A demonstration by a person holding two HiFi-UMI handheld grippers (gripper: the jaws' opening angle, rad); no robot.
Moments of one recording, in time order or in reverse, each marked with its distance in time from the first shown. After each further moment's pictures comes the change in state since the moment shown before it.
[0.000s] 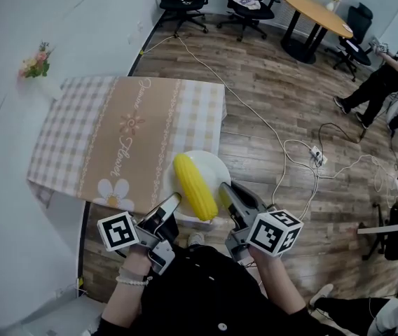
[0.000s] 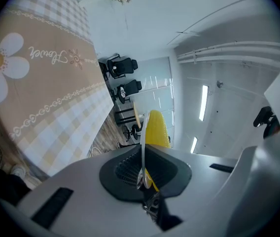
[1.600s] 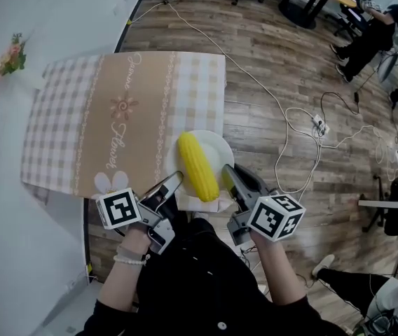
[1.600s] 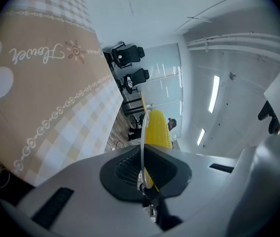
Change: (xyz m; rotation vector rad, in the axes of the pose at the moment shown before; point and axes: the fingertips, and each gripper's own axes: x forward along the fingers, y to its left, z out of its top) left arm 0.036 0.059 0.040 0.002 0.150 0.095; right arm 0.051 -0.045 -0.014 0.050 0.038 -0.135
